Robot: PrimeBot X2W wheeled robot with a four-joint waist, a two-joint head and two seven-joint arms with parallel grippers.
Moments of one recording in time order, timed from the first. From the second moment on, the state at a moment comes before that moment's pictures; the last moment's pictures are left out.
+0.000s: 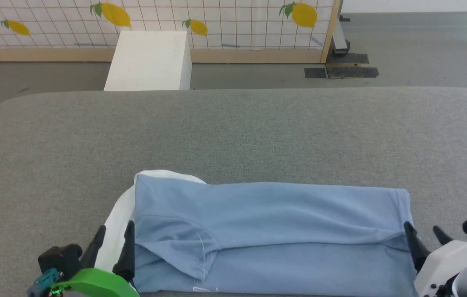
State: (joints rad) left arm 0.06 0.38 -0.32 0.06 -0.70 0.13 -0.18; right arm 0.07 -0.06 -0.22 0.01 0.24 0.13 0.41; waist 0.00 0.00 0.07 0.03
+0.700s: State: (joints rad) left arm -0.16 0.24 -0.20 0.17 -0.37 0.08 -0.25; right arm -0.10 -0.05 -0.30 0.34 0.20 0.13 0.46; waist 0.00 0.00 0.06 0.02
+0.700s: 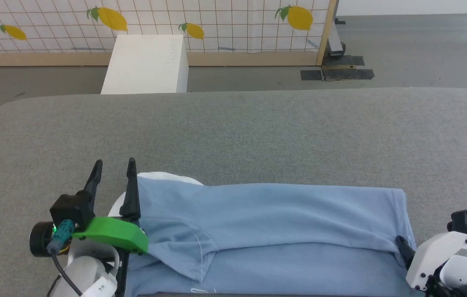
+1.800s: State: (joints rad) left arm -0.18 0.15 -0.10 0.25 -0.28 -0.03 -0.26; right arm -0.15 -0.05 -0.63 0.28 -0.18 0.13 0.47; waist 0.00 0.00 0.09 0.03
